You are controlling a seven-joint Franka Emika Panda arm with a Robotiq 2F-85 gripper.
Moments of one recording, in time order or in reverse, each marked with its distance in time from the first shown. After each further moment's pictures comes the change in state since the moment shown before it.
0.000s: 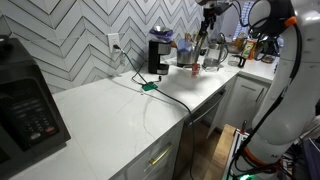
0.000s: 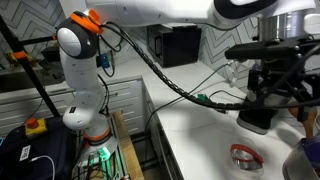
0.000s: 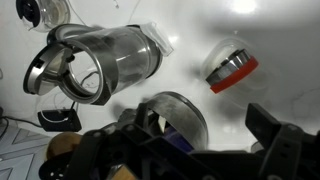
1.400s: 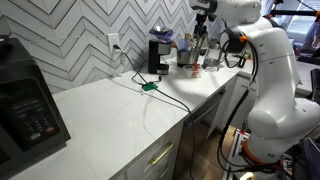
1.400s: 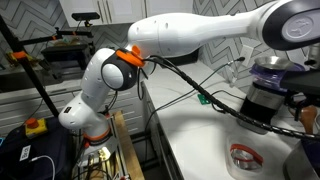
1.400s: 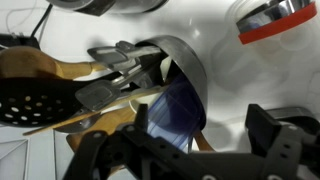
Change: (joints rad) arm -0.210 0.454 0.074 0.580 0.334 -0.049 -0.368
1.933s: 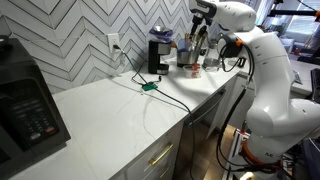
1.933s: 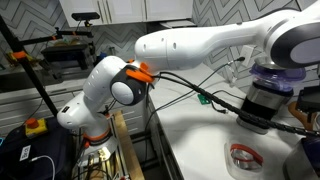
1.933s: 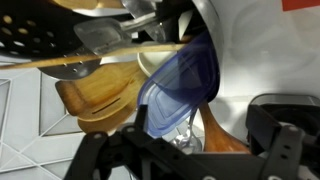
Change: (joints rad) arm -0.091 0.128 0.146 0.149 0.054 0.096 -0.182
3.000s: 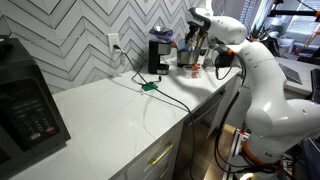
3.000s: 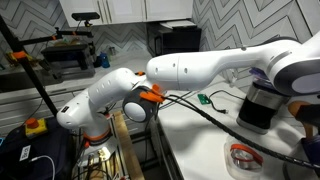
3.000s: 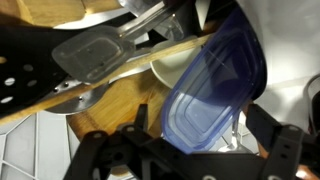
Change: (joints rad) arm -0.022 0.194 0.034 0.180 -0.039 0.111 0.257
